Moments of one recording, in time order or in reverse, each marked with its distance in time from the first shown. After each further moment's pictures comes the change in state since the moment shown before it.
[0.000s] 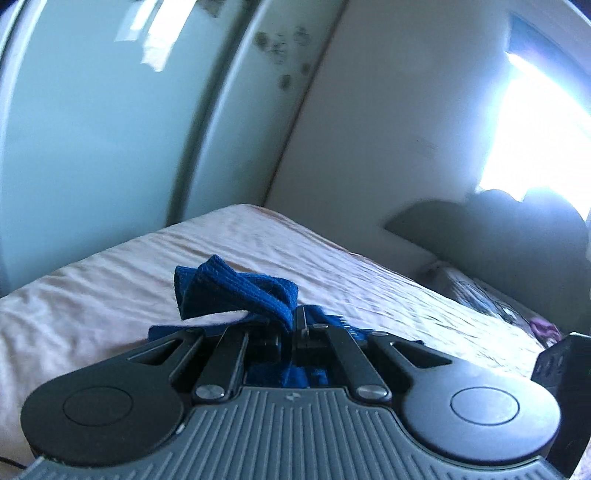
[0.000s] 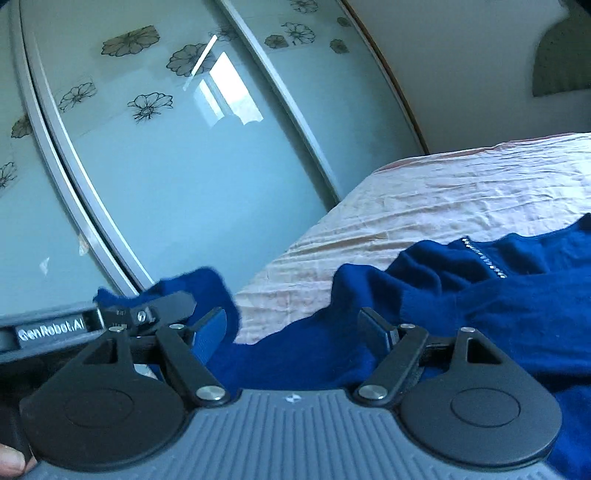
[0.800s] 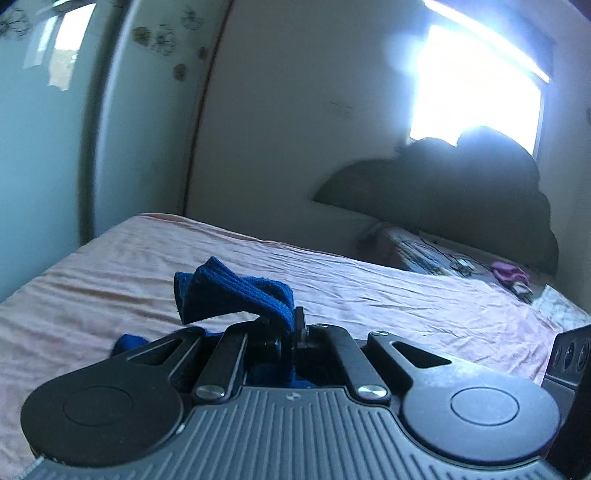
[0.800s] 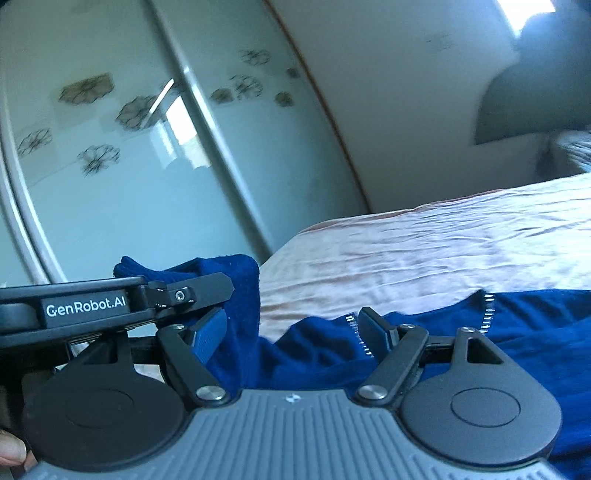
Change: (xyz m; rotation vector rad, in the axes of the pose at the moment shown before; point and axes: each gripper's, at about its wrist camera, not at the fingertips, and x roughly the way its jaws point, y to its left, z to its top) left arm 0.075 -0.123 0.013 0.212 0.067 -0.174; right arm -0.058 -0.070 0.047 0.004 -0.153 -0.174
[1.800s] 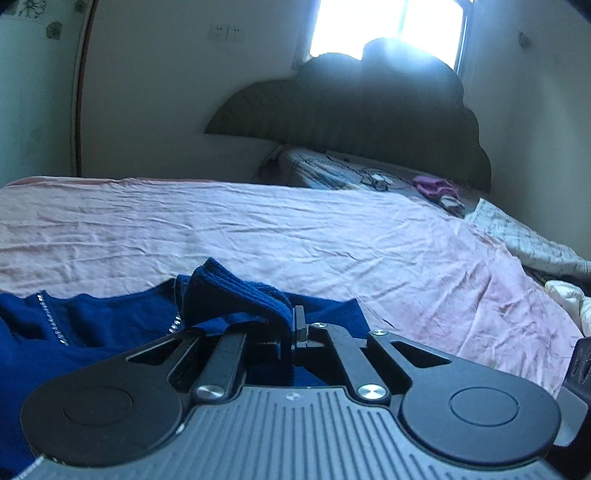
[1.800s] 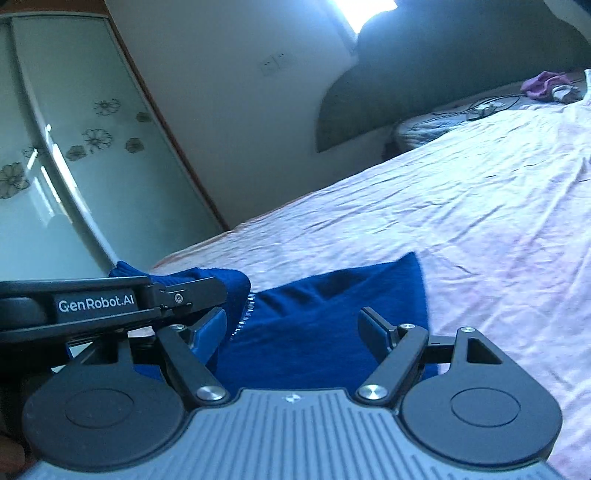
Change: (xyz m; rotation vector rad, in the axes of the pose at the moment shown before) left arm 0.103 -0.144 -0.060 0.155 0.209 -0.242; right arm -0.085 -0.148 -0.028 0.193 -0.090 -0.384
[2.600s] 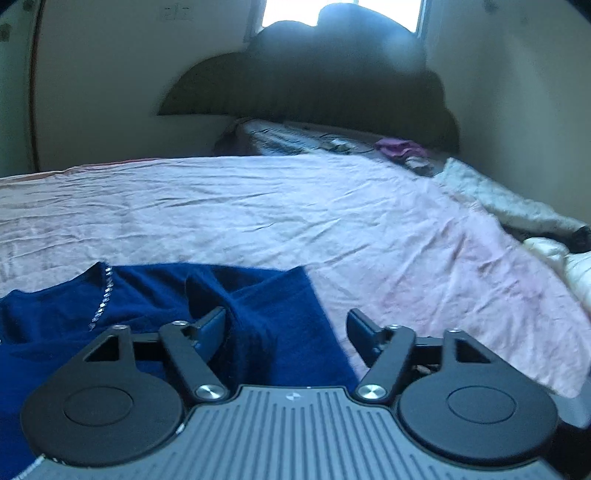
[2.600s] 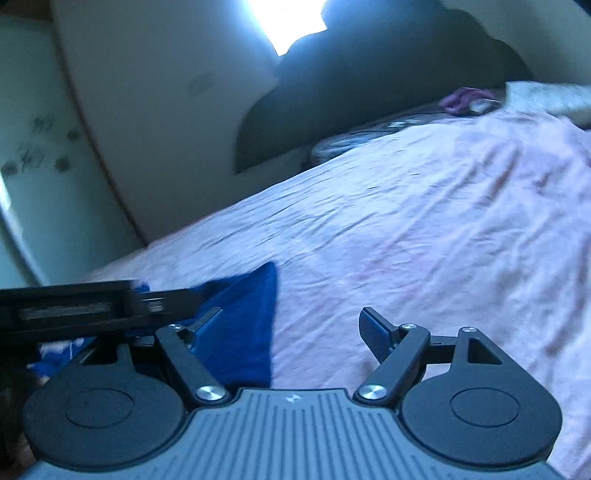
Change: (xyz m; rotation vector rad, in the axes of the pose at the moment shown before) left arm 0.038 -0.037 -0.013 0.081 0.072 -0.118; right arm -0.039 -0.068 -0.012 0.063 -0.093 -0.244
